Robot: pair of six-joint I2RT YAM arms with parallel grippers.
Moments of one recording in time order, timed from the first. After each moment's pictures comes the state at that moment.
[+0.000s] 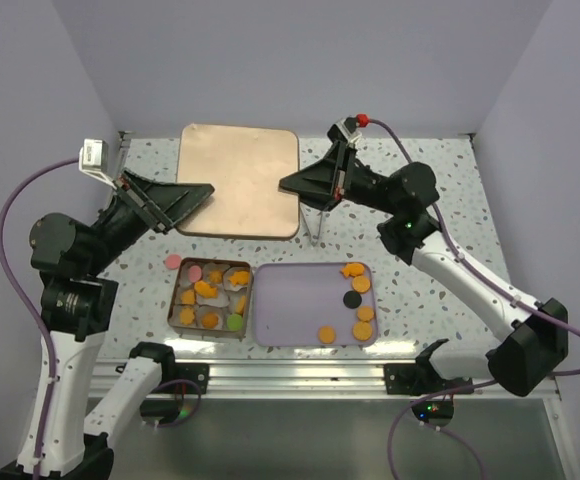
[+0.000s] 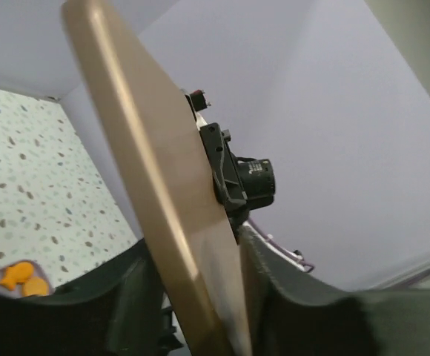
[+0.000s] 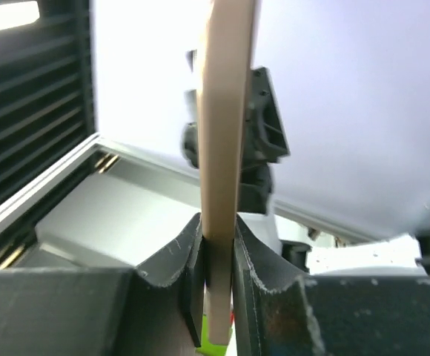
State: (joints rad) left arm -0.15 0.72 1.15 -0.12 0.63 -1.21; right arm 0.62 1.31 1.14 0.70 -0.74 1.74
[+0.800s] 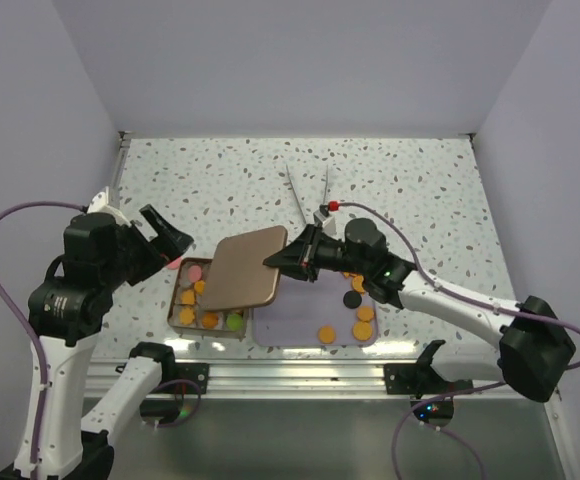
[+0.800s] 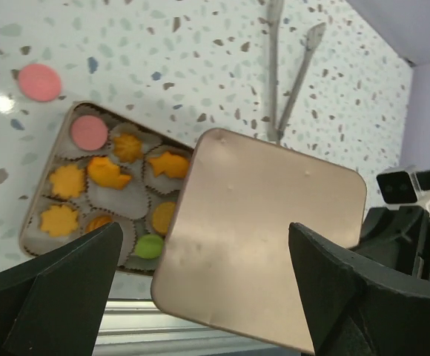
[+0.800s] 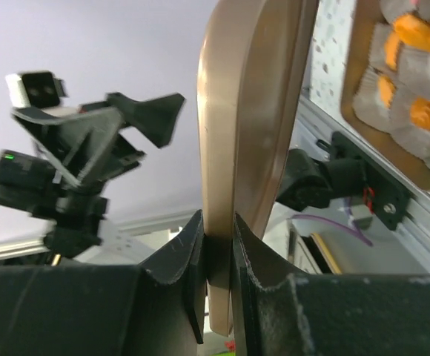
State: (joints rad) left arm -0.15 0.74 1.26 -1.10 0.10 -0.73; right arm 0.78 1.21 0.76 0.31 -0.48 1.56
